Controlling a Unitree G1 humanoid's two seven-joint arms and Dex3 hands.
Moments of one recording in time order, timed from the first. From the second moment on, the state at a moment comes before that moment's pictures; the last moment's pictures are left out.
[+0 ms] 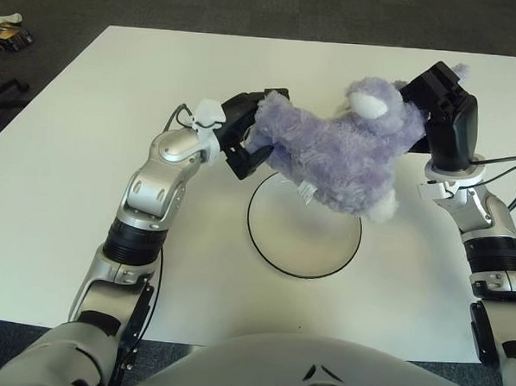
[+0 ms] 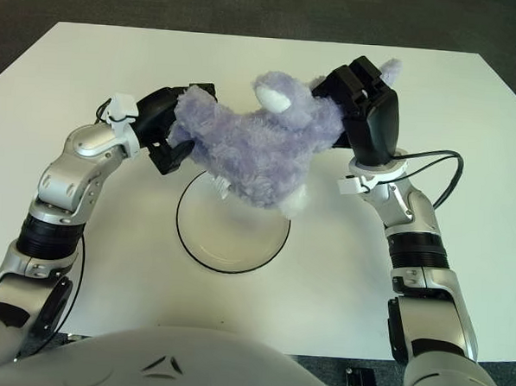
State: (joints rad) left arm -0.45 0.29 -0.11 -0.25 -0.27 0.55 -0.62; right arm -0.41 -0.54 0.02 0.34 -0.71 -0.93 -0.67
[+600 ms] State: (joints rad) left arm -0.50 0.30 -0.10 -0.23 -0.32 0.55 -0.63; right arm -0.38 -0.54 0.00 0.35 -0.68 -0.90 -0.61
